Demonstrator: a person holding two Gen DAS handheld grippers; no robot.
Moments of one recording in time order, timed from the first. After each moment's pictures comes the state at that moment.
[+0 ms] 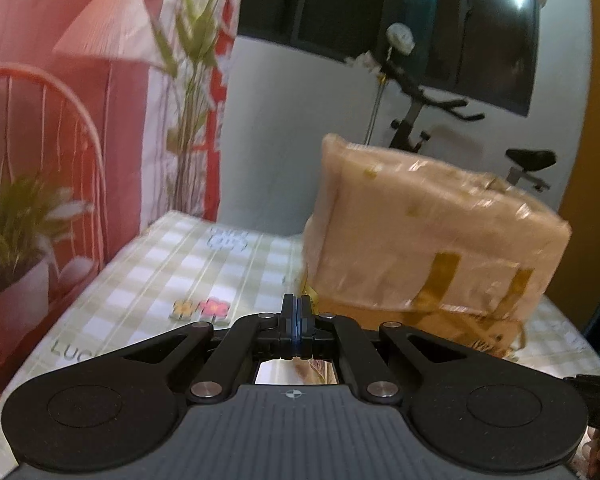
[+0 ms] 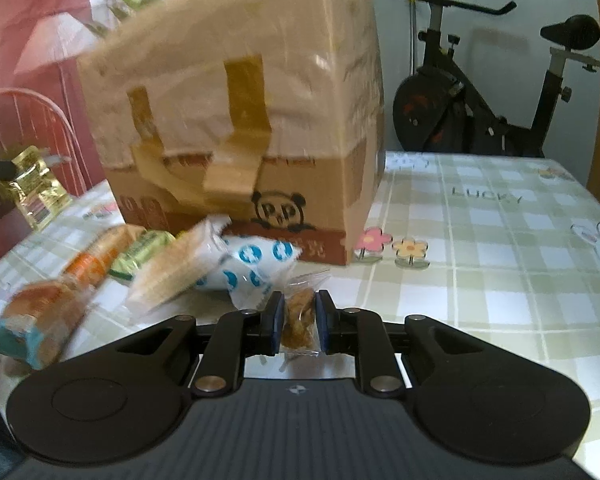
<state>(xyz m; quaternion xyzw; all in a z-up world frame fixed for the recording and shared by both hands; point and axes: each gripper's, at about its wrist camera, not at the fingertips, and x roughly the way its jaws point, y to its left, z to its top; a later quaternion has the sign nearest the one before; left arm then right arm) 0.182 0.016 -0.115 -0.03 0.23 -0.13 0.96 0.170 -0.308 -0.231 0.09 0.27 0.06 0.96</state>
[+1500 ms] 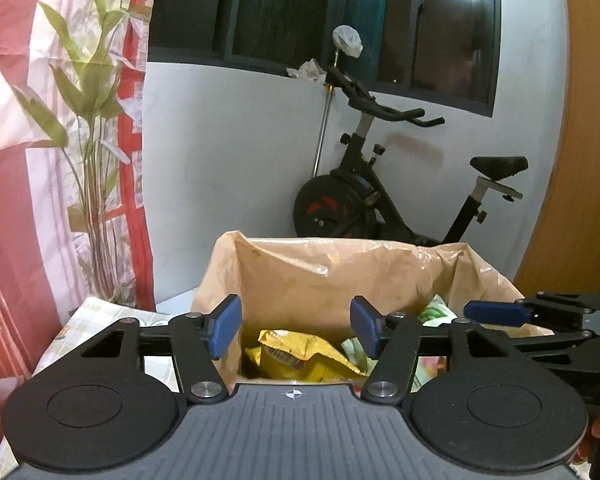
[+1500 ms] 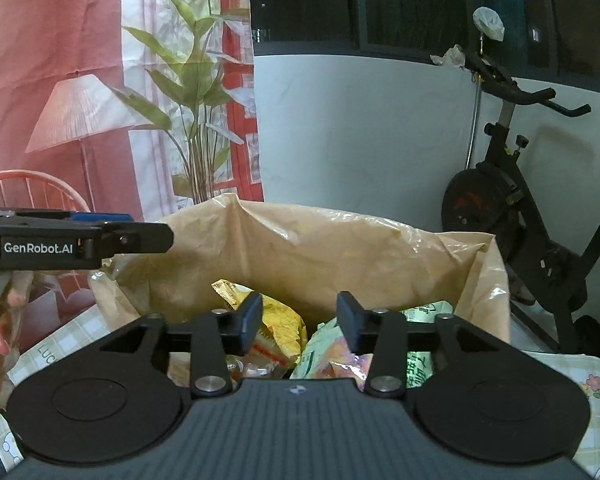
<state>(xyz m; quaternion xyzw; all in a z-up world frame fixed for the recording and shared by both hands) 0.309 -0.073 -0.049 0.00 0.22 -0.19 0.96 0.324 -0.277 -0.065 0.03 0.21 0.12 0.97</state>
